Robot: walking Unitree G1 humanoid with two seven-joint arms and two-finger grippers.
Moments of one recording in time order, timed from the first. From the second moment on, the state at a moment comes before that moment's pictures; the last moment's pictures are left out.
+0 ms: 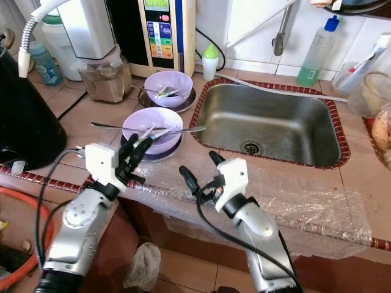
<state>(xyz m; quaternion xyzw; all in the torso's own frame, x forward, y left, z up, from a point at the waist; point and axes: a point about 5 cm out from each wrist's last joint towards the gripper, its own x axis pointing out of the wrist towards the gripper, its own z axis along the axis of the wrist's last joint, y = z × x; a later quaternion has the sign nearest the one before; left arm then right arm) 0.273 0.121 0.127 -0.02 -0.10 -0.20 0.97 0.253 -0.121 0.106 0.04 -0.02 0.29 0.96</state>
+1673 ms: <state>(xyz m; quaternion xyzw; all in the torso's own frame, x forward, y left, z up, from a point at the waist) 0.281 0.115 0.191 -0.01 -0.18 -0.15 0.97 0.274 -0.156 0.107 -0.01 -0.05 0.11 0.99</state>
